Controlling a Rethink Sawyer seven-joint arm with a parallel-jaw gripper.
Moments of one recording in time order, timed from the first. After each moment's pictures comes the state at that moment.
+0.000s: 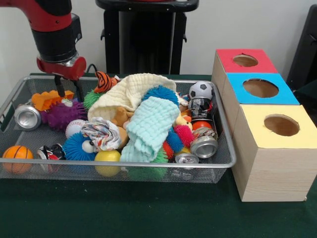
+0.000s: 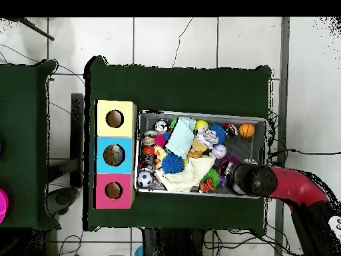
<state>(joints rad) -0.94 -0.59 0.41 1.76 -0.61 0.63 2.04</state>
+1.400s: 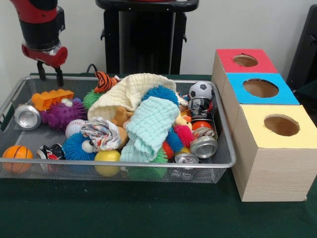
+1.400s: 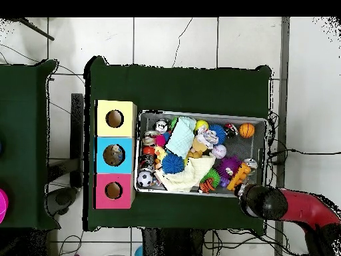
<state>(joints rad) -0.98 -0.61 0.30 1.80 -0.76 0.59 2.04</state>
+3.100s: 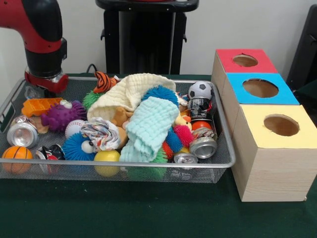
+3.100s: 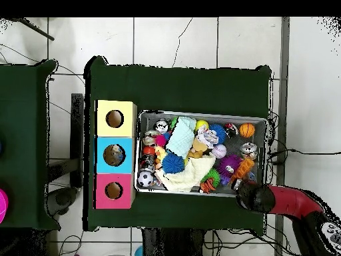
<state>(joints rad) -0.91 -0.43 0.19 1.68 -0.77 0.42 2.04</state>
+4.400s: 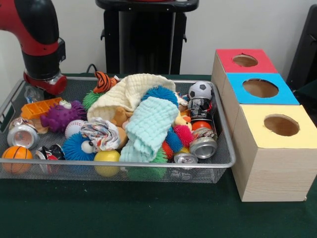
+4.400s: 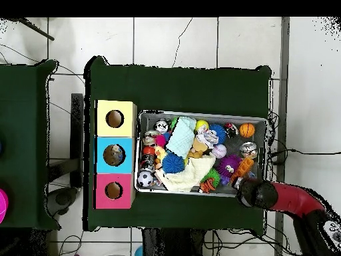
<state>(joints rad) -0.91 -0.42 0.19 1.64 -0.71 0.50 2.04</state>
